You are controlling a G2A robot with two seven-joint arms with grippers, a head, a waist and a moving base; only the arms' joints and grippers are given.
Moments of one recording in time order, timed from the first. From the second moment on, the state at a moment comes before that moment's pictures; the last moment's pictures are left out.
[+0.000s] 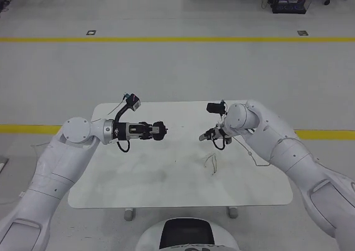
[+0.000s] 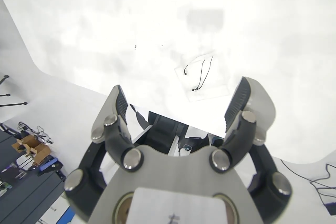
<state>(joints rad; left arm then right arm) 1.02 -1.00 -1.06 -1.32 -0.49 -0.32 -1.21 -0.68 -1.19 0.59 -1.08 -0.37 0.34 1.15</state>
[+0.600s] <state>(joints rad) 1.02 -1.00 -1.06 -1.32 -0.49 -0.32 -1.21 -0.68 -1.22 0.62 -1.02 -0.45 0.34 1.11</state>
